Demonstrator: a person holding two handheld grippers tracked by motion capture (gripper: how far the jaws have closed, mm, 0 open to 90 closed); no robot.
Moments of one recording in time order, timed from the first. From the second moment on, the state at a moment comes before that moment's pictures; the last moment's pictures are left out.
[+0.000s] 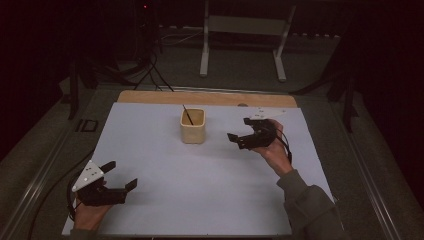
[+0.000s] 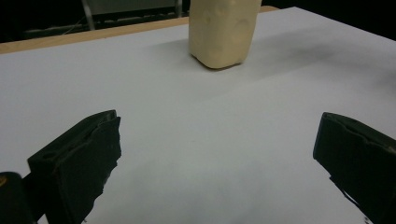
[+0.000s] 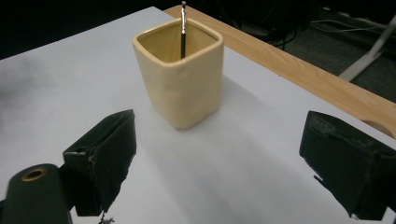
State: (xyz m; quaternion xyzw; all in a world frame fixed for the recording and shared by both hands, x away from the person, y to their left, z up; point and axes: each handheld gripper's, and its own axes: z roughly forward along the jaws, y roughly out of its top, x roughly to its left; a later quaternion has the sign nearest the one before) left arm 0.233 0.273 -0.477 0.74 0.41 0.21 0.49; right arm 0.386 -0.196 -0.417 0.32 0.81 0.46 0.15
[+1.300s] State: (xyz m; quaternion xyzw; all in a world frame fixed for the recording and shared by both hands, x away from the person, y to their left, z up) left arm 0.233 0.275 -0.477 0.74 0.41 0.21 0.49; right arm 0.264 -0.286 -0.475 0.33 0.76 0.52 0.19
